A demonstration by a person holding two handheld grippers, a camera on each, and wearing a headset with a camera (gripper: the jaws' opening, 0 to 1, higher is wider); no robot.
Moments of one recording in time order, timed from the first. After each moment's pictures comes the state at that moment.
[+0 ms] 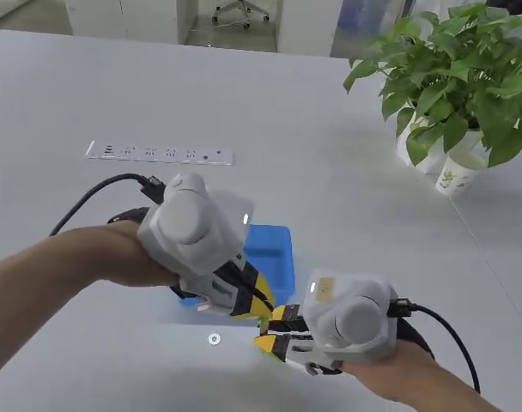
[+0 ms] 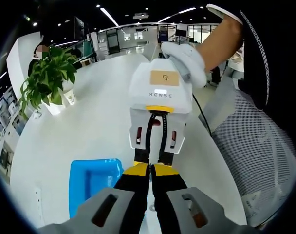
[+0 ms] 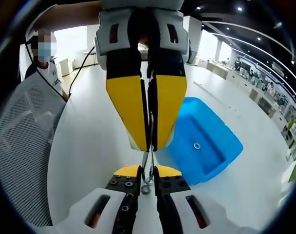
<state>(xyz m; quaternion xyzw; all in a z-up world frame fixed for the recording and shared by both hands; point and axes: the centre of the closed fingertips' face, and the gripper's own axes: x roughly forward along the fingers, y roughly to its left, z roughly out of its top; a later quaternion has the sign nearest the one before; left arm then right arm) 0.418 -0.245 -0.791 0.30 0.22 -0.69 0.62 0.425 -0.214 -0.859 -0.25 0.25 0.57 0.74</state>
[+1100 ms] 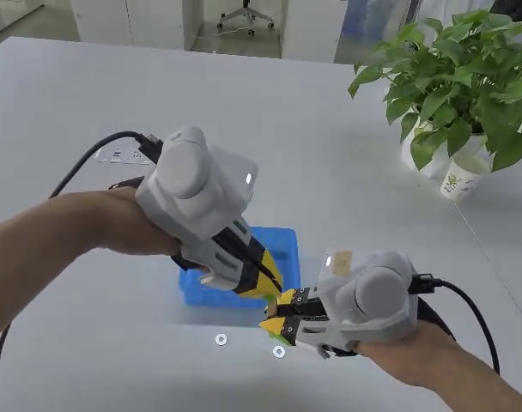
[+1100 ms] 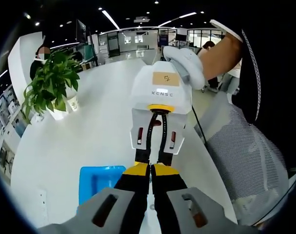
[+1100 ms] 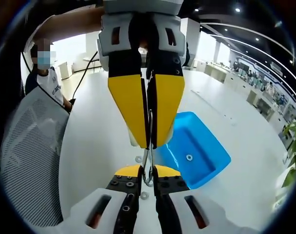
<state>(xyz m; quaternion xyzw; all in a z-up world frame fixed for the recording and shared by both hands) 0.419 -0.242 -0.744 0.28 0.22 -0.70 0.62 0.428 -0.210 -0.814 -0.24 0.25 0.57 0.75</state>
